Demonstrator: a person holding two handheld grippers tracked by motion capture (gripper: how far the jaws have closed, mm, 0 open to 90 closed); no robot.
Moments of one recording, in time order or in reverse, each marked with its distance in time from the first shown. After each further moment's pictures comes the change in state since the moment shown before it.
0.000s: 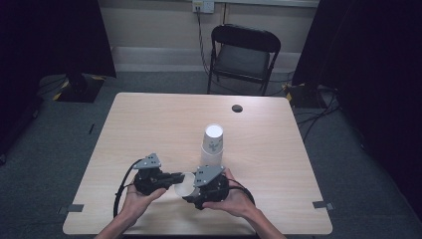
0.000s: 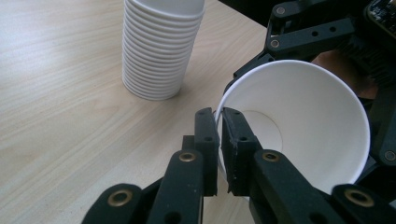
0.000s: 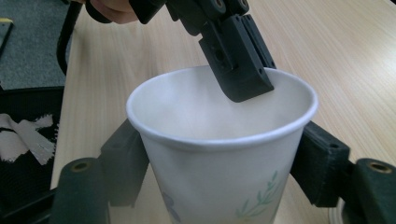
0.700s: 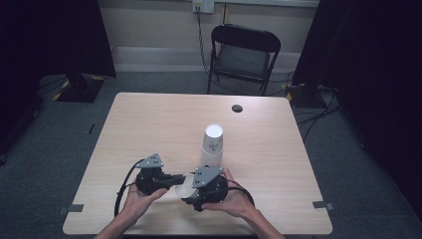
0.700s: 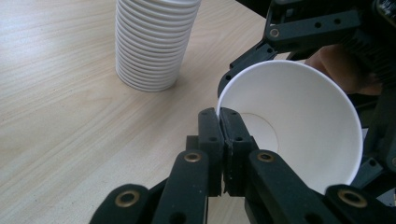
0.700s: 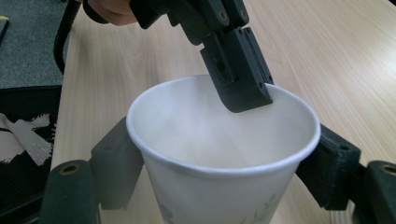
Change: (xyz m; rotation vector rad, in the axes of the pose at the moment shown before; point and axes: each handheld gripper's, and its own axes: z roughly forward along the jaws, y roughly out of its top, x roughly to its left) left arm 0.001 0.000 0.005 0.046 -0.011 -0.018; right arm 0.003 0.000 0.004 0.007 -0.009 -0.010
